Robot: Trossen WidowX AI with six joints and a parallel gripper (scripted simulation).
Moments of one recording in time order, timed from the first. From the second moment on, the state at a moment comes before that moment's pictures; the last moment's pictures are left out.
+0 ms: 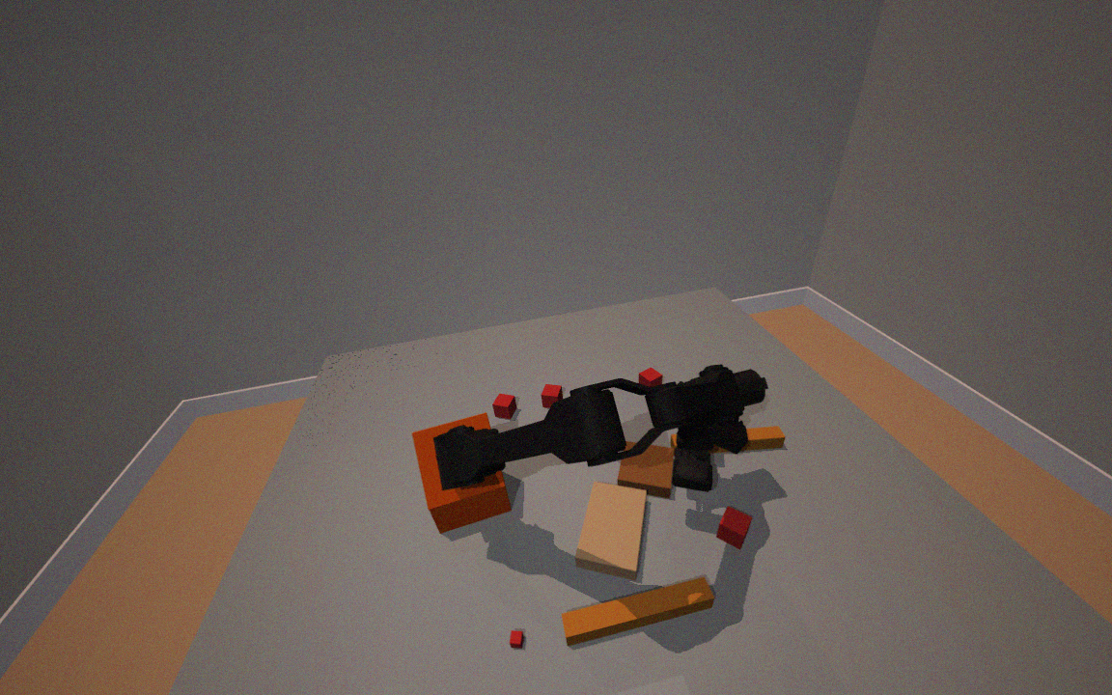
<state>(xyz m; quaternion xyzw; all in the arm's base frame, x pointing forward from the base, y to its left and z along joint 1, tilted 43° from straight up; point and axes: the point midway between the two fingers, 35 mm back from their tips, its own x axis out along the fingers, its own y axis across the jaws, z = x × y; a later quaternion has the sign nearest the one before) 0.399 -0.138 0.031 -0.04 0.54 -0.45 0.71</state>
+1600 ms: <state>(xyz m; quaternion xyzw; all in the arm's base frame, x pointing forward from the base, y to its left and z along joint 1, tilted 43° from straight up) 0.347 -0.120 -0.007 -0.04 0.54 -0.45 0.71</state>
